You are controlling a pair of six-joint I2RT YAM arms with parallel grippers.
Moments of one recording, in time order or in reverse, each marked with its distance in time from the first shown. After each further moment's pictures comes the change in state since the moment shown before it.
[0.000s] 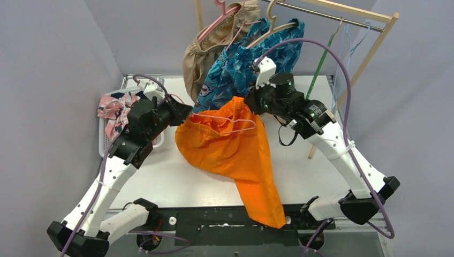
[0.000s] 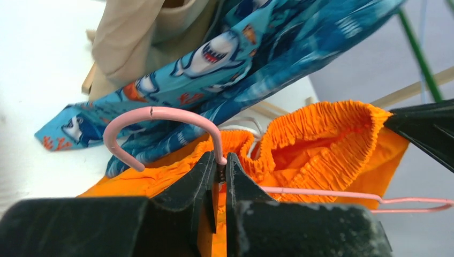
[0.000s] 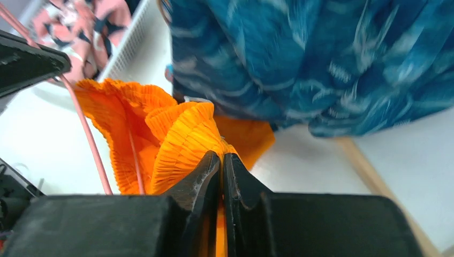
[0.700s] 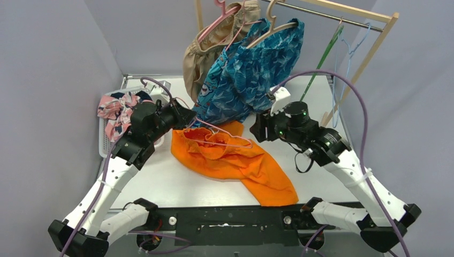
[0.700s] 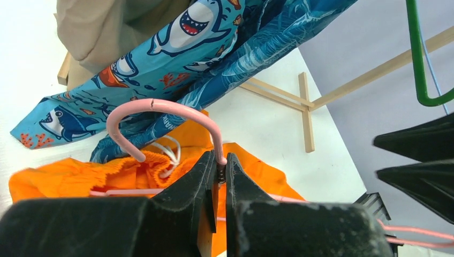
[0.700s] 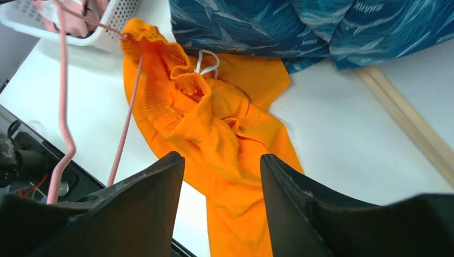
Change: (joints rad) left arm -0.005 -0.020 -0.037 0.036 0.095 0.031; right arm 0.010 -0.256 -0.336 0.026 -0.046 0.068
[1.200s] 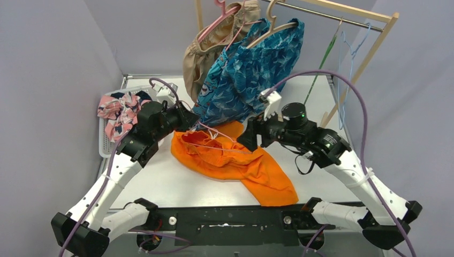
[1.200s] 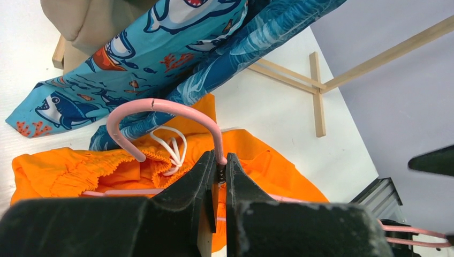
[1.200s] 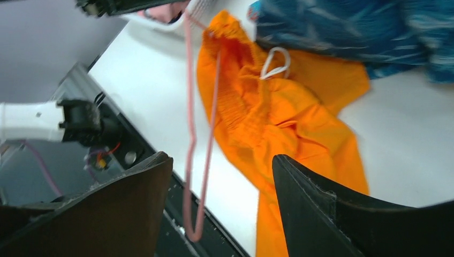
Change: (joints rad) left arm -0.018 0.048 -0.008 -0.018 0.014 0.031; right arm 0.043 -0.055 0.026 0.000 -0.167 0.088
